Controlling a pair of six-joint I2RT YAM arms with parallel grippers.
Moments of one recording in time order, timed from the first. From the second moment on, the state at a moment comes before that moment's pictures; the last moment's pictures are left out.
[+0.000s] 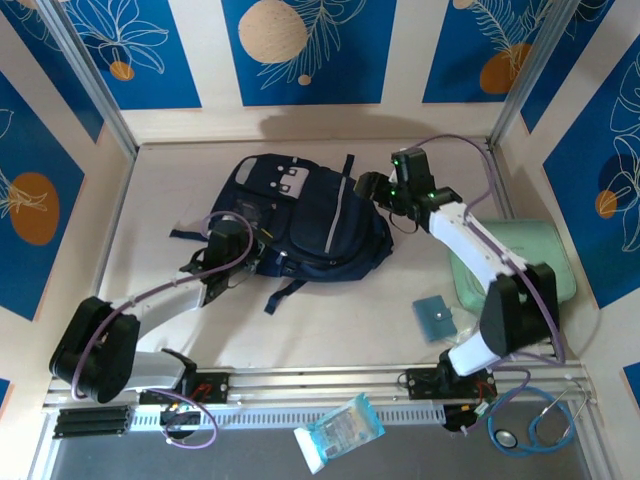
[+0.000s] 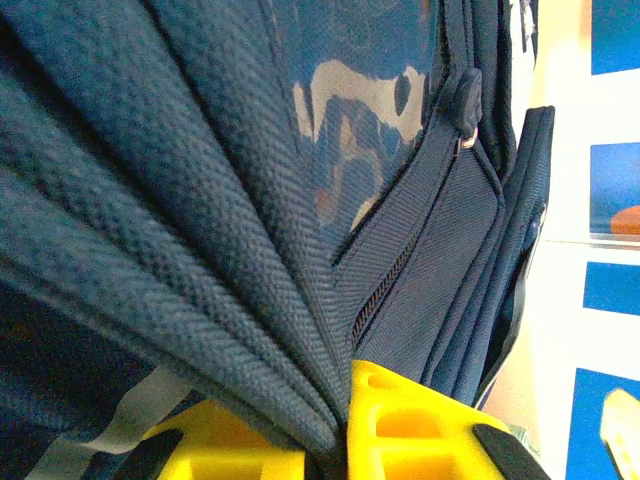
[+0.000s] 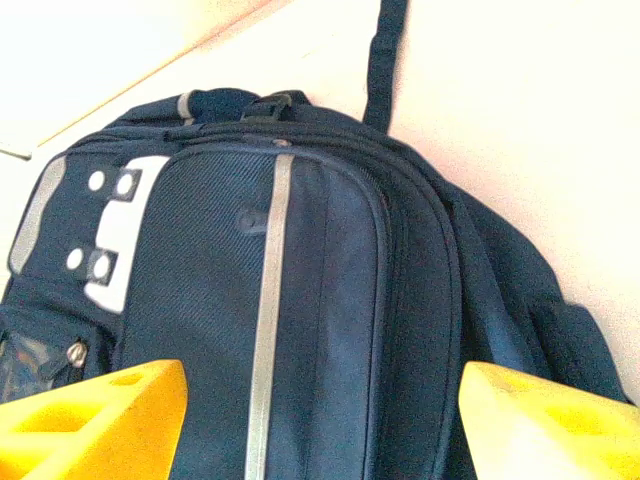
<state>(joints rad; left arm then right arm) -0.49 1.31 0.57 0.19 0.02 -1.31 0.35 1.48 1.19 -0.42 -0.11 0.65</state>
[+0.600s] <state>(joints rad) -0.52 1.33 0.58 0.21 0.00 -1.31 0.89 1.60 1.11 -0.37 0.00 0.91</state>
